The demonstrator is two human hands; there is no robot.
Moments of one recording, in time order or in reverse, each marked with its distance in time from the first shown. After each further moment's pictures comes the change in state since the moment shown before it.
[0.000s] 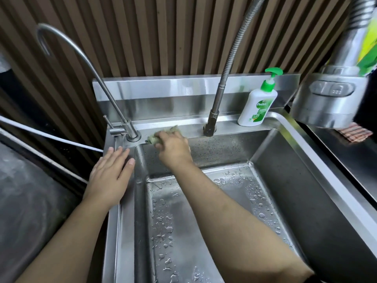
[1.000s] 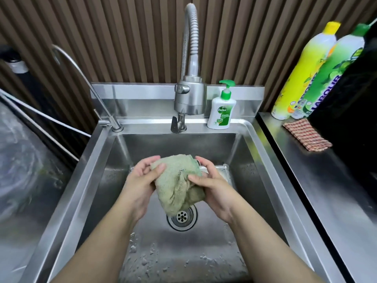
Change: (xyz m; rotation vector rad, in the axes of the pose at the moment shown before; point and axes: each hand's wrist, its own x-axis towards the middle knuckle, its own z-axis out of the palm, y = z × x) left_hand -0.108 0.212 0.027 -1.370 -0.057 -0.391; right_hand -0.186 0.136 -0.139 1.396 -0.359 0.256
